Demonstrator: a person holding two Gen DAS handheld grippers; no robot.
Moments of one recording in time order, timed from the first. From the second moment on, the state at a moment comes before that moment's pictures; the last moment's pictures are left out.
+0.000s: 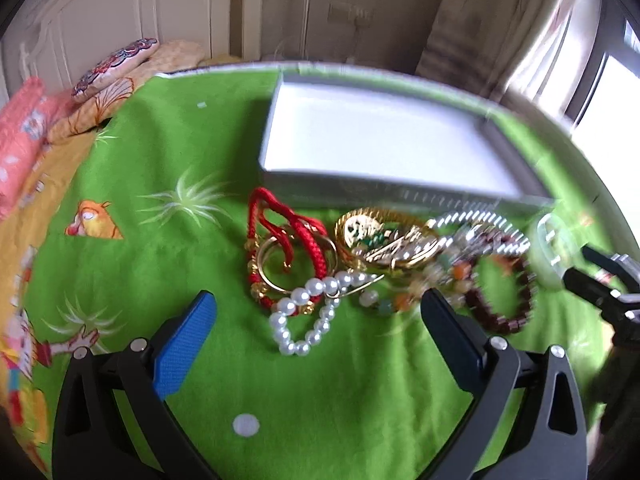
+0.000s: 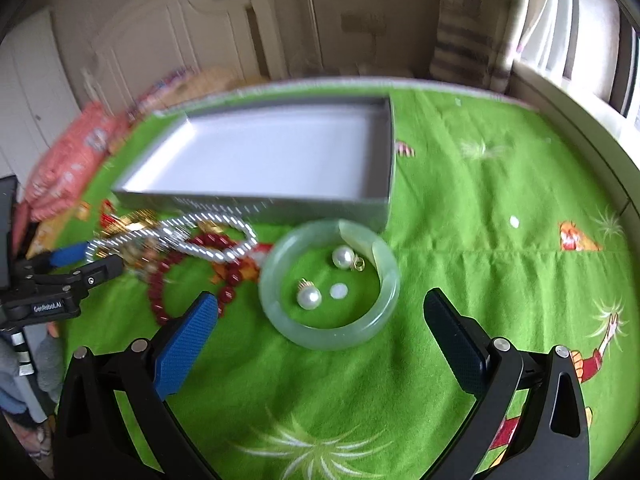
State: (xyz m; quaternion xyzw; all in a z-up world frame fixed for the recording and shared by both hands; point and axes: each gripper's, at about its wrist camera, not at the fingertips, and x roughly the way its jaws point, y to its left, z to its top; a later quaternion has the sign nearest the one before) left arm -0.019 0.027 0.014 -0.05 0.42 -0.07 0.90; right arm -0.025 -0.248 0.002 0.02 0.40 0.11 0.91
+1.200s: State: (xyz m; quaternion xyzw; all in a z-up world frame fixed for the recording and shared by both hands) left arm -0.064 0.021 0.045 0.05 0.36 -0.08 0.93; right arm -0.021 -0.236 0.004 0.00 0.38 0.19 0.91
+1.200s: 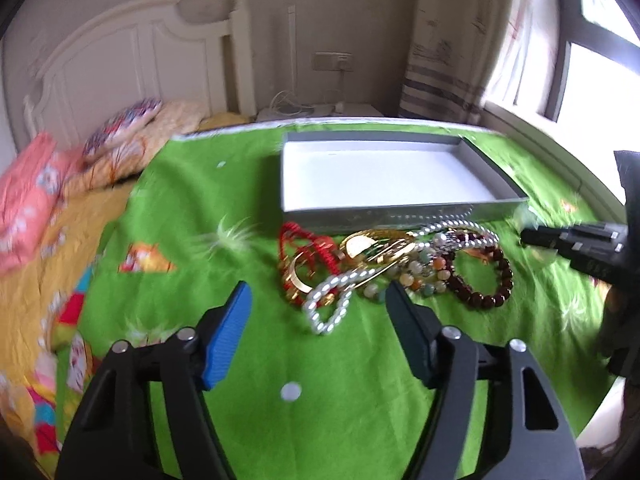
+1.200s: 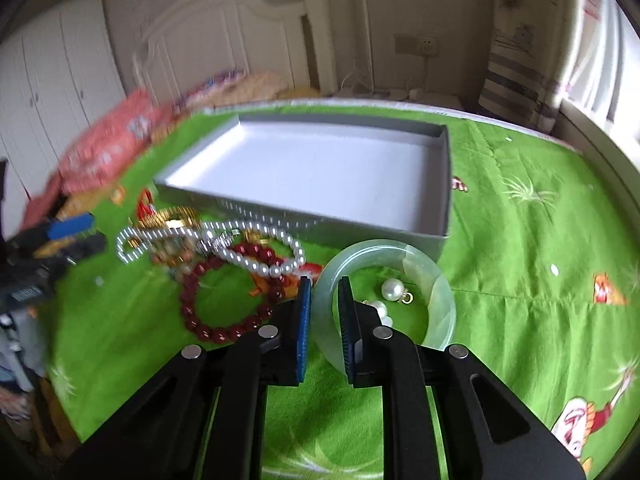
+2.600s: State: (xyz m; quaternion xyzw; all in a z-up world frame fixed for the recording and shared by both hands) left arm -0.025 0.012 0.082 -0.01 0.35 -0.25 0.90; right arm -0.055 -0.285 0.024 0.11 0.28 0.23 0.93
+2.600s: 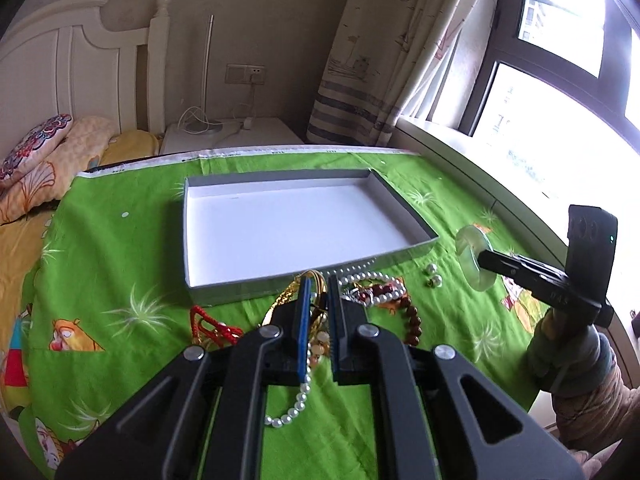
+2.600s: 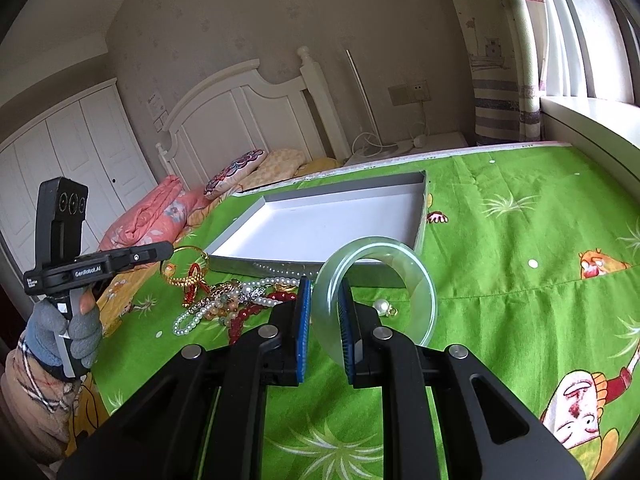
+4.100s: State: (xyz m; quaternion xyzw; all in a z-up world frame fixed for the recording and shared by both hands) left arm 0.015 0.061 0.058 -0.10 0.34 -0.05 0.93; right arm 0.001 -0.233 0.017 0.05 0.35 0.24 0.90
